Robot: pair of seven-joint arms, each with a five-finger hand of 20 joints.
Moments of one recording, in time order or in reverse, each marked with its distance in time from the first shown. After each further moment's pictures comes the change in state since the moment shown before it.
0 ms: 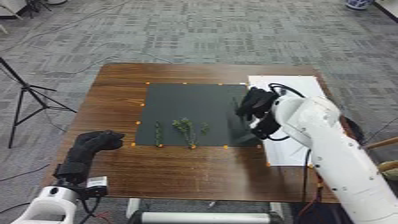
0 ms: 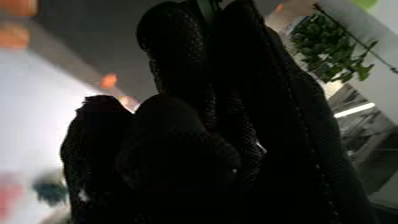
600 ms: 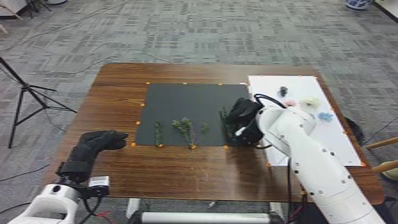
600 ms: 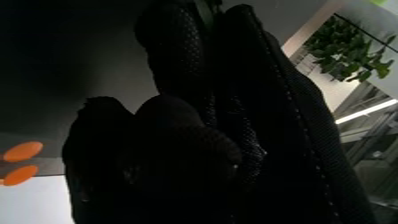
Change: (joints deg) left arm -0.8 0.1 0.0 0.0 0.5 -2.0 -1.2; right arm -1.5 -5.4 -1.9 3.6 -2.2 3.0 0.3
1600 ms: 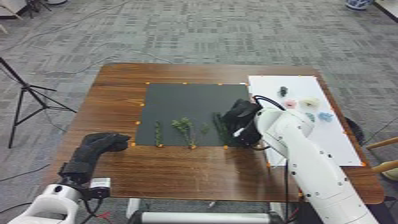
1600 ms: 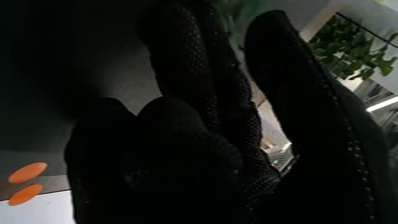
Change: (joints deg) left arm -0.1 -0.4 -0.1 0.0 0.4 -2.0 -1.5; right arm -0.8 -1.6 1.1 0.5 -0.7 -0.7 -0.6
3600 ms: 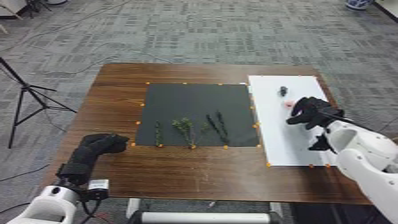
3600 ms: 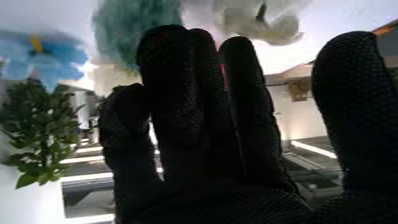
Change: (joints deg) left arm 1.1 -0.6 -1.1 -0.6 0.9 -0.8 0.0; right arm -13.7 30.9 5.5 -3.3 -23.2 14.7 -24.3
